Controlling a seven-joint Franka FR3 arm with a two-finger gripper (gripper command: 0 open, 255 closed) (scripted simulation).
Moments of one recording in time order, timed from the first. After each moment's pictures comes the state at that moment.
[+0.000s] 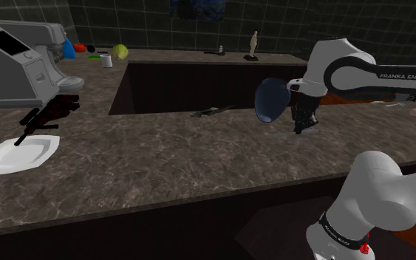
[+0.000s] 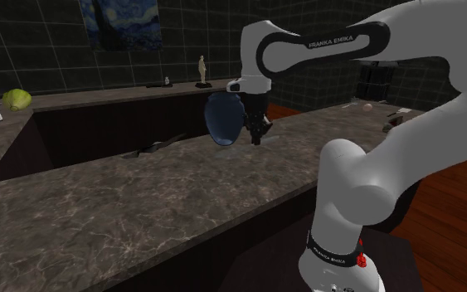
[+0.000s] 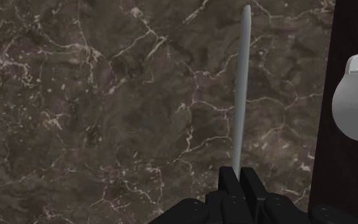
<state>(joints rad) 0.26 -0.93 -0.52 -2.63 -0.46 1.72 -1.02</state>
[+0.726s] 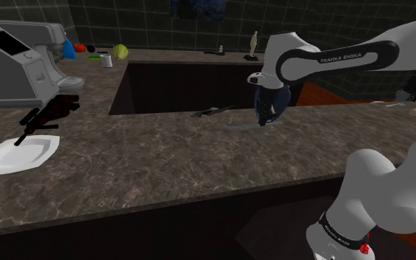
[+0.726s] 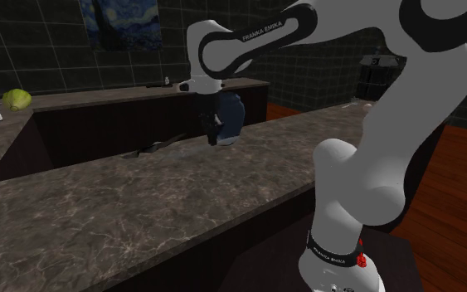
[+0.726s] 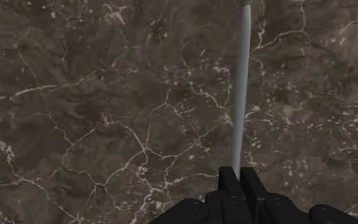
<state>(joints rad) 0.48 -0.50 -0.52 -2.38 -0.30 1.89 -0.93</state>
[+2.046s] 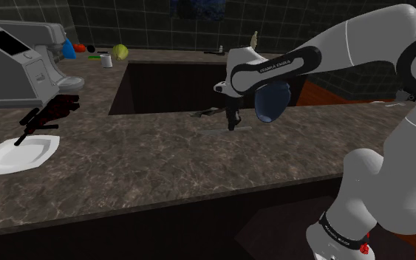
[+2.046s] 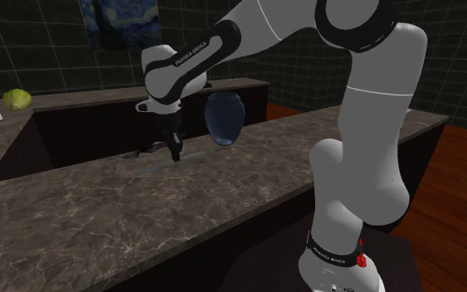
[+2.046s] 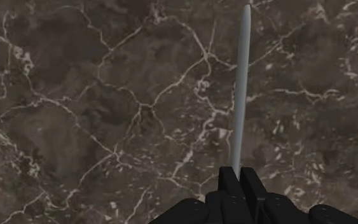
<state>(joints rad) 0.59 -0.06 -0.56 -2.16 -0.09 2.07 -0.97</state>
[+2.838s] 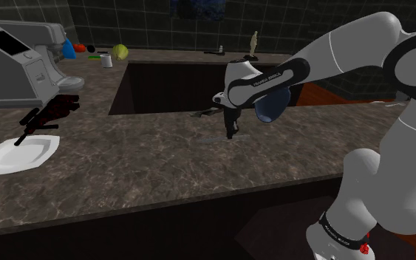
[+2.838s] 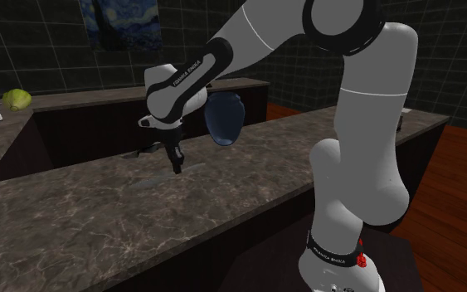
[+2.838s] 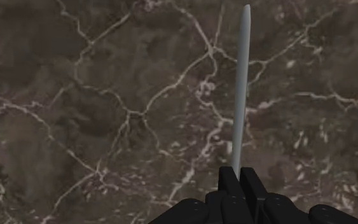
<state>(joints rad) 0.59 0.00 -0.57 -2.23 -0.05 2.20 -0.99</state>
